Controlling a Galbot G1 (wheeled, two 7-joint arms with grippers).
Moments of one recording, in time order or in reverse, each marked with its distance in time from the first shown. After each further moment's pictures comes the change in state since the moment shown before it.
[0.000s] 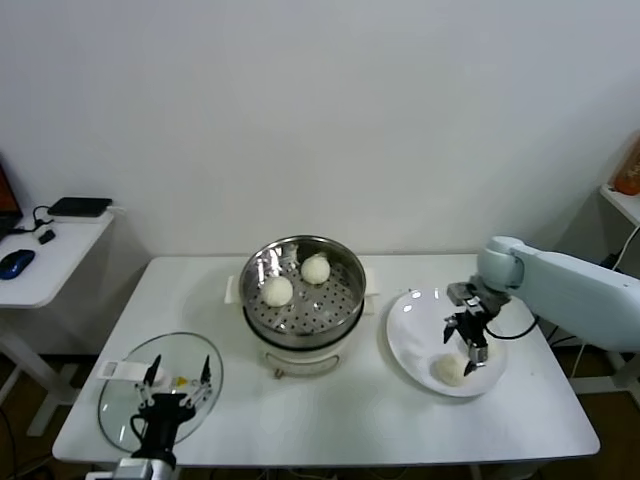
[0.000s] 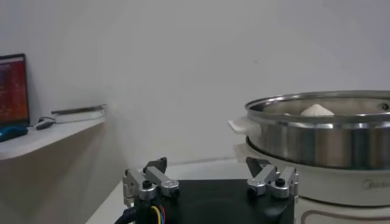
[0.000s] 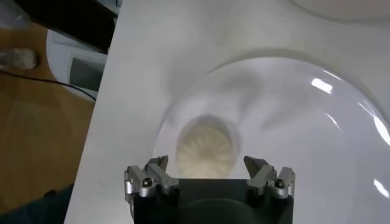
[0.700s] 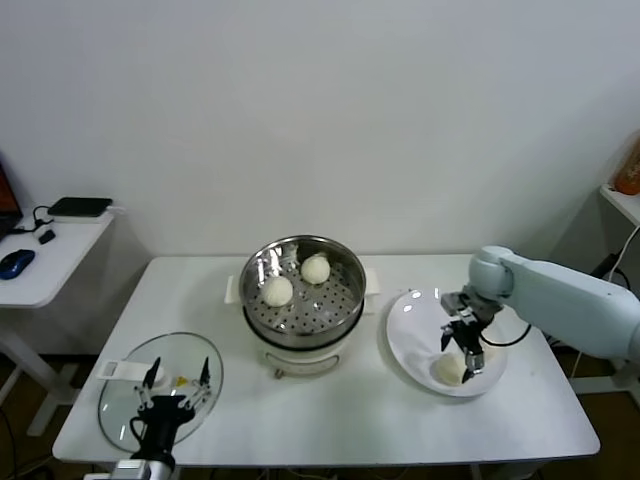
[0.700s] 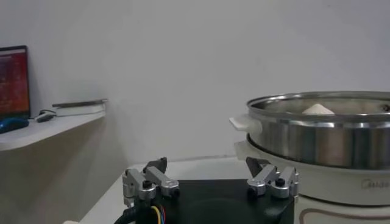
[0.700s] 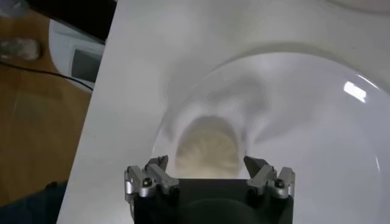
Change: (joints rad) left arm 0.005 0.004 -0.004 0.004 -0.025 0.003 0.004; right arm -0.045 0.025 0.017 -0.026 -0.048 0.017 -0.003
